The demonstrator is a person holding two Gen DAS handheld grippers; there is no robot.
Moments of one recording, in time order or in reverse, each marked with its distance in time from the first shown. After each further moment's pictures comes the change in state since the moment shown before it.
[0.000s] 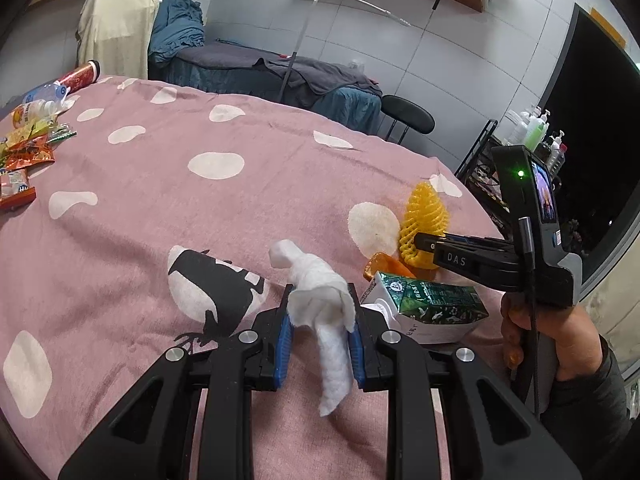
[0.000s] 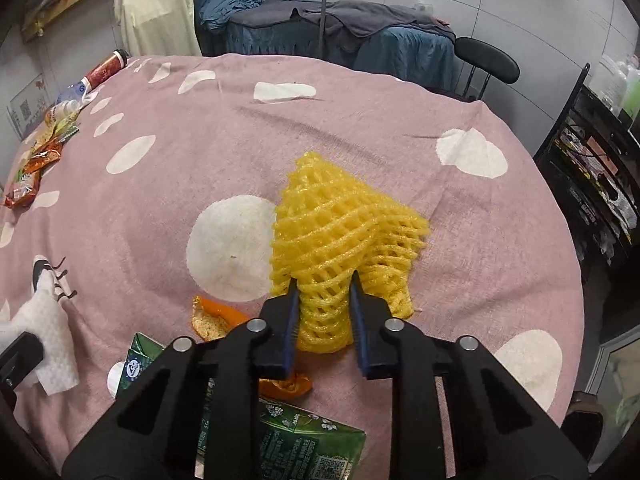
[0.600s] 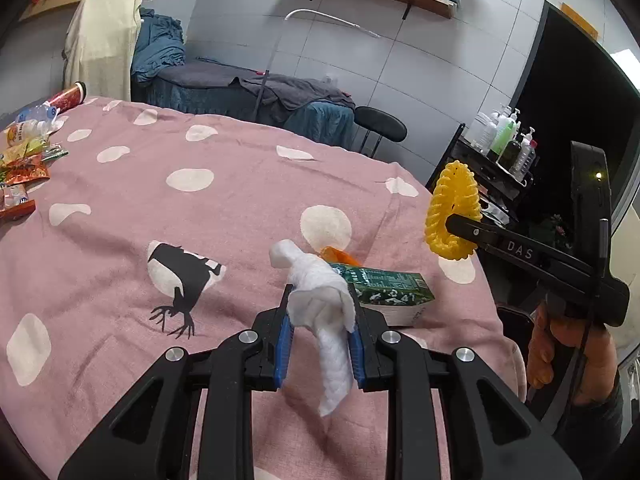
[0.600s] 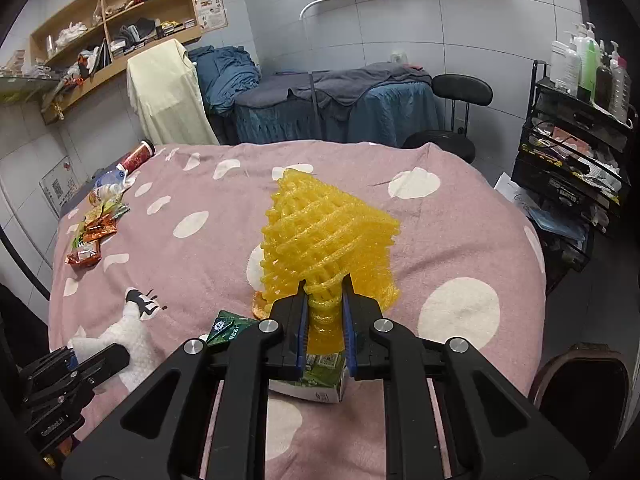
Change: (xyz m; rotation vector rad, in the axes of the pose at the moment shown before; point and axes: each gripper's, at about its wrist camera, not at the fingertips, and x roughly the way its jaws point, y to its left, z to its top) left arm -0.034 -0.032 -0.016 0.051 -0.054 -0.062; right arm -0.117 -0.026 -0.044 0.152 -0.258 0.110
